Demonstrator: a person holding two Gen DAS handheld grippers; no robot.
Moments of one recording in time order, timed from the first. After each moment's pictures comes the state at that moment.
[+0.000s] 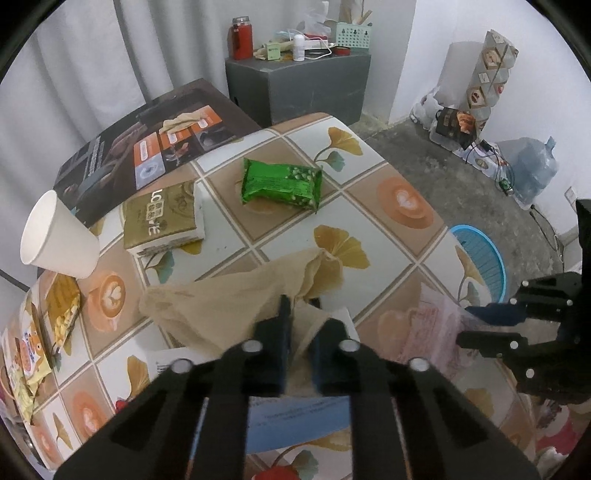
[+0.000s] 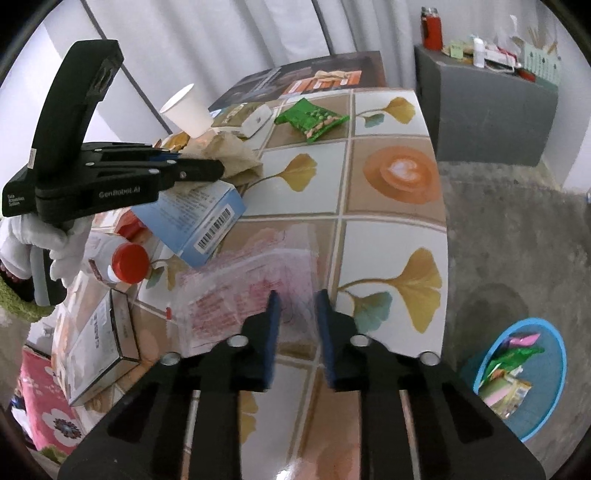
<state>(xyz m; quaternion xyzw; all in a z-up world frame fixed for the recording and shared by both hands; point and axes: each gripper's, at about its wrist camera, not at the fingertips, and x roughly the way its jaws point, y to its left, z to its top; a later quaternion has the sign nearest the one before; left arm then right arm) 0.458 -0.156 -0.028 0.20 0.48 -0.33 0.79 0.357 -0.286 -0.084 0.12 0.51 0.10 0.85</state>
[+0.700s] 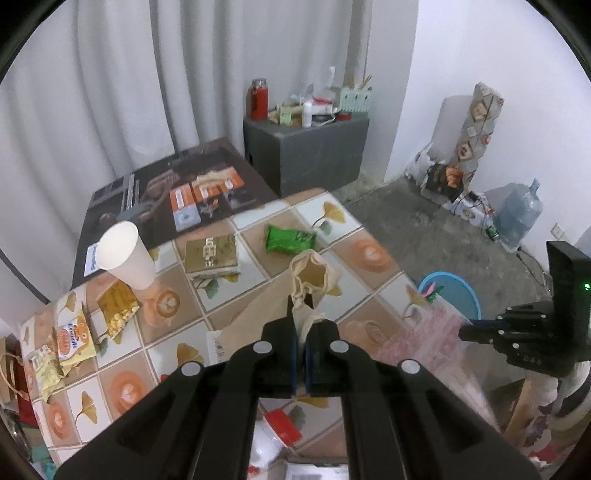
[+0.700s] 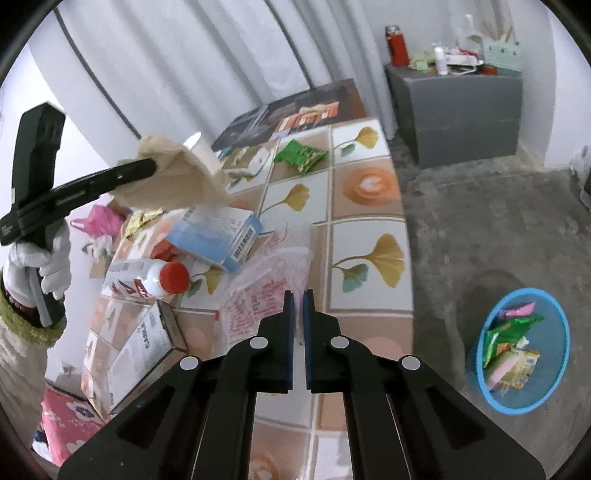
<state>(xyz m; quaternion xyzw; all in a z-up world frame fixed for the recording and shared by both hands) 0.400 -0.105 0.076 0.14 0.40 -0.34 0.84 0.296 -0.310 -0.031 0.18 0.45 0.07 0.87</state>
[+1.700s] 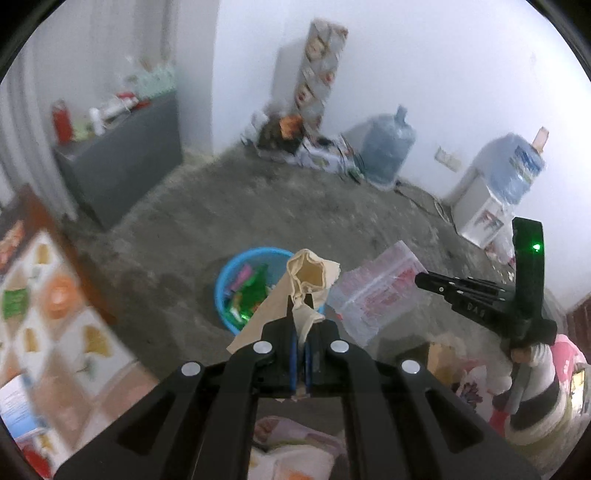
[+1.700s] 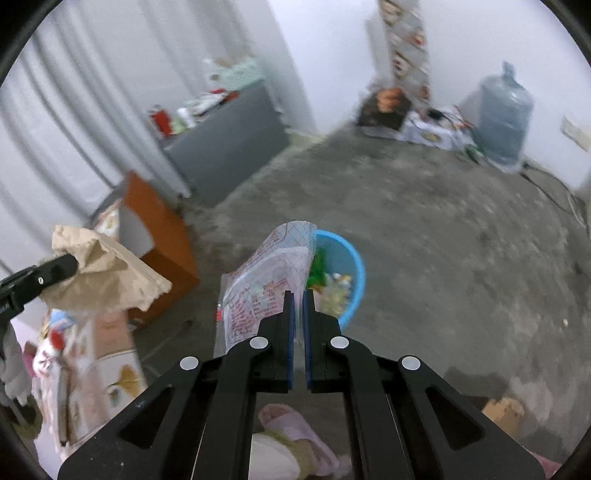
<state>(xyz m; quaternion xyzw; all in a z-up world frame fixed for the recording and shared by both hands) 0.189 -0.408 0.025 0.20 0.42 -0.56 0.69 0.059 -0.519 -0.051 0.30 0.39 -0.28 0.82</state>
